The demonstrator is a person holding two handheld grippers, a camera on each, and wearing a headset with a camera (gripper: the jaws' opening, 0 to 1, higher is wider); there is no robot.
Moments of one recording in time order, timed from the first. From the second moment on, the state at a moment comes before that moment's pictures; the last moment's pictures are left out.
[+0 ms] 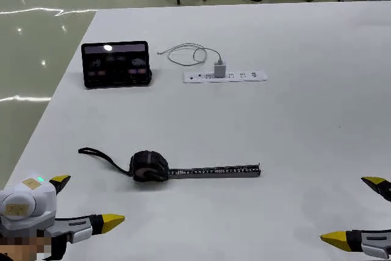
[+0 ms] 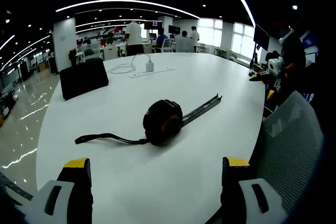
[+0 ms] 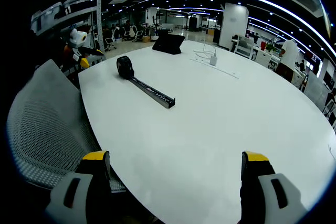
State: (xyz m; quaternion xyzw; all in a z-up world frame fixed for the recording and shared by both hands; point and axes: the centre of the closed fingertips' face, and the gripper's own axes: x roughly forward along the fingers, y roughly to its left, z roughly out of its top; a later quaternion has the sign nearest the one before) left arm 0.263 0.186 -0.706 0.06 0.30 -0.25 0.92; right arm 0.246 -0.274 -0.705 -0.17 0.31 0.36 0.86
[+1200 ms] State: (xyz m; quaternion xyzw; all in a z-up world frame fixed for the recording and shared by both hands) left arm 0.309 0.137 -0.708 0.03 0.30 -0.22 0.93; right arm 0.280 -0.228 -0.712 -0.22 0.31 0.42 0.82
